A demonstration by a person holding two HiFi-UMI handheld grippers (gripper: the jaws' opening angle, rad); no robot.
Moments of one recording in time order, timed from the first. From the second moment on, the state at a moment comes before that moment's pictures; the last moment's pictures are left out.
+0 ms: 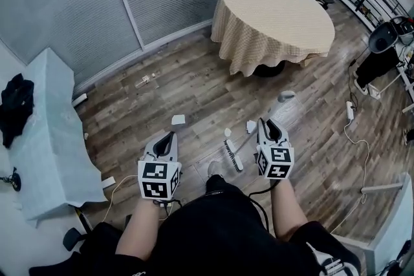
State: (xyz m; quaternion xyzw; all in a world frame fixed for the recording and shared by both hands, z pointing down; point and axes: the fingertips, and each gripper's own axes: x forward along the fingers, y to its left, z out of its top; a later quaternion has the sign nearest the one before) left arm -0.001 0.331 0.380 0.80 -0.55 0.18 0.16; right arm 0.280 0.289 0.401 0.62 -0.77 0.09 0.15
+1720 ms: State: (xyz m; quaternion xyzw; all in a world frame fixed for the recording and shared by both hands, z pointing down) left arm 0.100 0.084 0.470 0.85 -0.39 0.32 0.16; right arm 0.569 0.112 0.558 0.84 -0.47 0.19 0.18
